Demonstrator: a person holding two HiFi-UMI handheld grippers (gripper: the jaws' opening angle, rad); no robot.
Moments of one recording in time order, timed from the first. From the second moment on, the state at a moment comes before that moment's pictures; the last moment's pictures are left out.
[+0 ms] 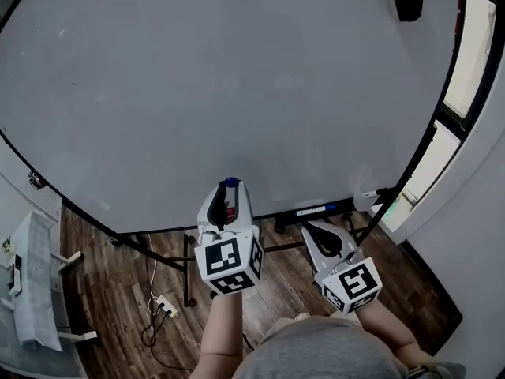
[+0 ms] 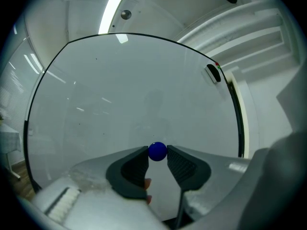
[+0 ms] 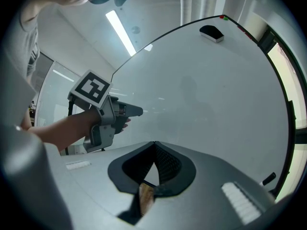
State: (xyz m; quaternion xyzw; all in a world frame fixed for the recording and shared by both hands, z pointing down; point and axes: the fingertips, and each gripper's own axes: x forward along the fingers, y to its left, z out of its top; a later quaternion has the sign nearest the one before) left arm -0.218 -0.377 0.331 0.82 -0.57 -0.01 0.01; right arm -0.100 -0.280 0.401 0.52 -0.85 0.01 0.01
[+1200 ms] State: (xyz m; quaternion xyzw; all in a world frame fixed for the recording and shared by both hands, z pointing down) left arm -0.057 -0.380 0.322 0.82 -0.57 -0.01 0.01; right arm 0.058 -0.291 0.389 0.51 -0.86 0.01 0.01
